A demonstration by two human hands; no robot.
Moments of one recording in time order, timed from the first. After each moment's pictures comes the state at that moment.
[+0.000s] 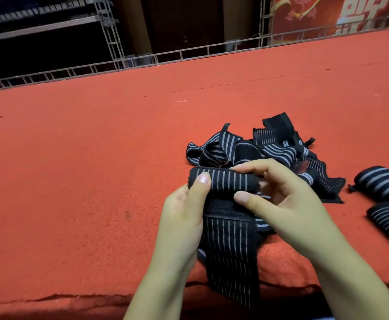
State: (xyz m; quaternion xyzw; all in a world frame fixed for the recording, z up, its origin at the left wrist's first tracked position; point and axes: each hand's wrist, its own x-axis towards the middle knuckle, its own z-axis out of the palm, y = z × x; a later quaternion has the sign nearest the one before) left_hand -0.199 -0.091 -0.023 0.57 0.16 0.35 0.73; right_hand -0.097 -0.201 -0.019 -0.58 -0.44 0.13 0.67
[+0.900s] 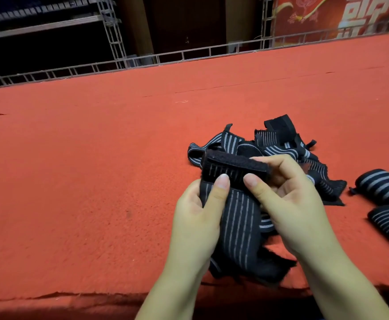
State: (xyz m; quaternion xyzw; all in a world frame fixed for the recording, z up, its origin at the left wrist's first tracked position) left_hand -0.193 -0.097 -0.033 0.62 0.18 0.36 0.67; right_hand -0.101 -0.189 -0.025 -0.54 -0.37 0.09 0.75
